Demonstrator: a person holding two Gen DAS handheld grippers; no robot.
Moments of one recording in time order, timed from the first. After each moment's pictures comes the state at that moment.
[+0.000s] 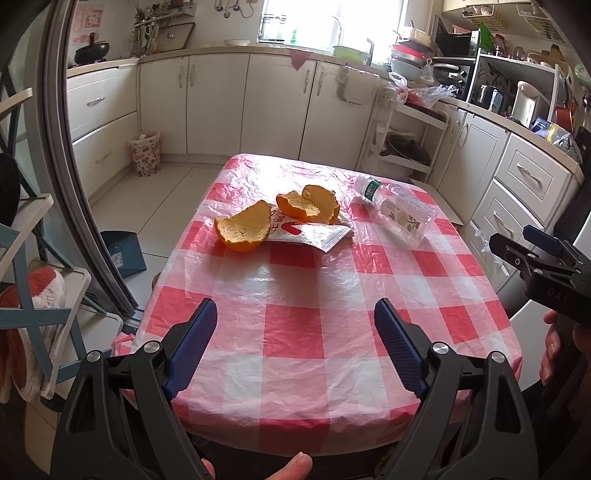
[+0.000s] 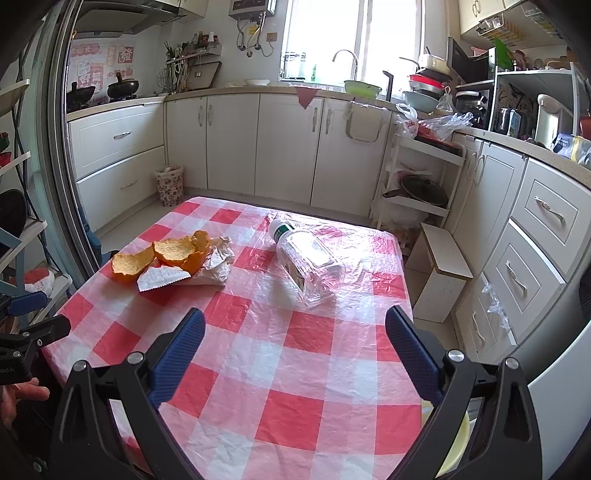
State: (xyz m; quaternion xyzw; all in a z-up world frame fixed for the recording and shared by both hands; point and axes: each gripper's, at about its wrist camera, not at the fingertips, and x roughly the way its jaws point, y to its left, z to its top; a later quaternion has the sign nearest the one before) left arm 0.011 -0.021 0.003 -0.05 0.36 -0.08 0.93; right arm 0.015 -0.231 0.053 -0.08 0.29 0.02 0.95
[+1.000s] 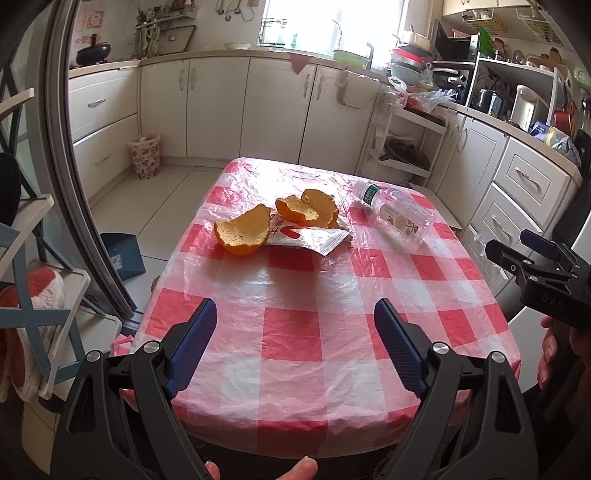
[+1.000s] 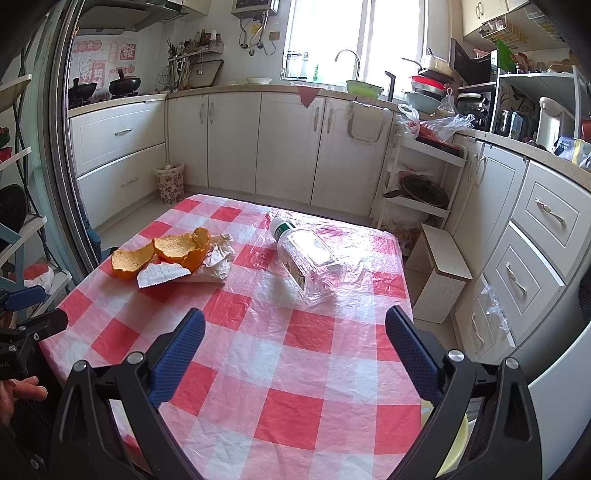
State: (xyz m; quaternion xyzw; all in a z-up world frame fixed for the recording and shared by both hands) left arm 0.011 -0.020 0.004 -0.06 0.35 -0.08 0.93; right arm 0.014 -0.229 0.052 -0.08 0.29 0.02 0.95
